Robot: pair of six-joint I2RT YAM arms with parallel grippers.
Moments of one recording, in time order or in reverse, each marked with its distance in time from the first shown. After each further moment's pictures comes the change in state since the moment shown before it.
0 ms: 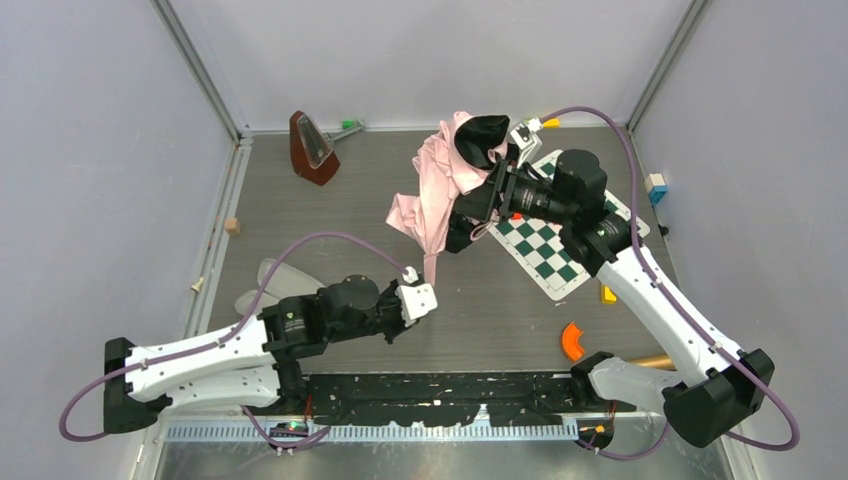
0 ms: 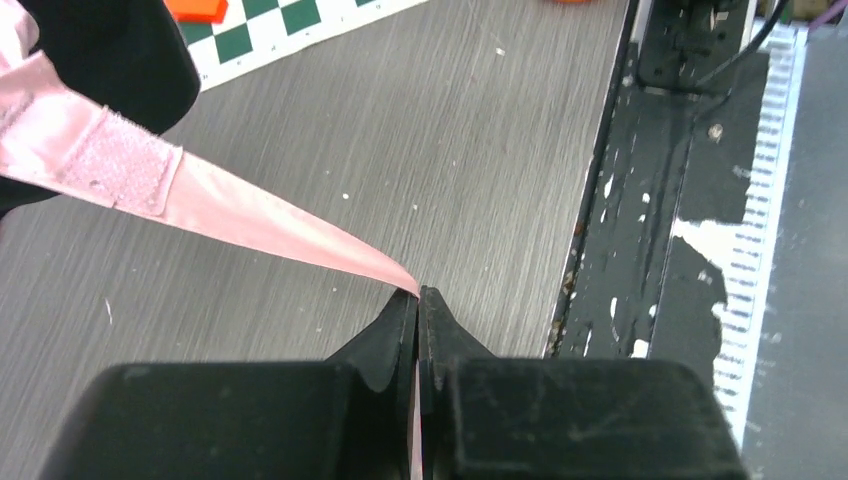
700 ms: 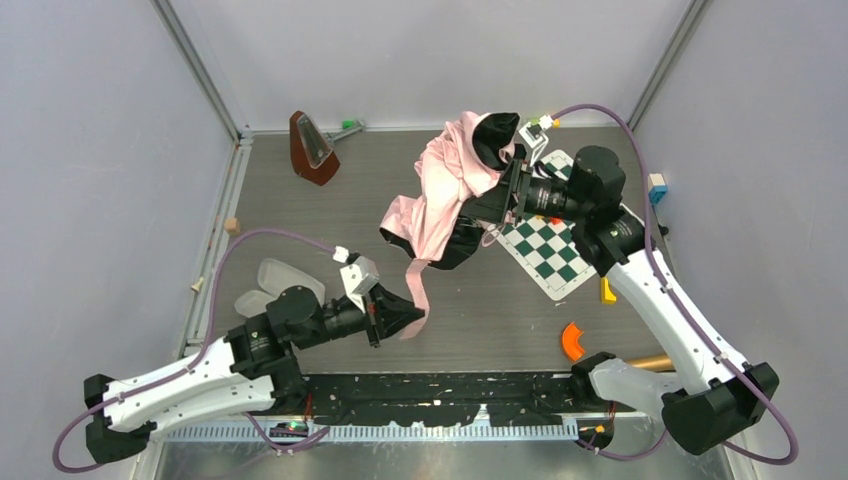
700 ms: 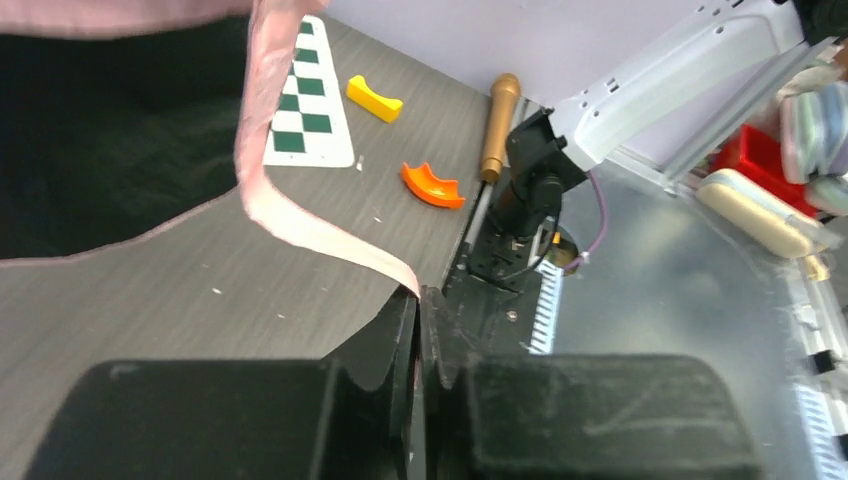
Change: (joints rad) left arm 0.076 -0.274 -0.177 0.309 0.108 -0.468; right arm -0.075 -0.028 -0.001 0.023 -0.203 0.082
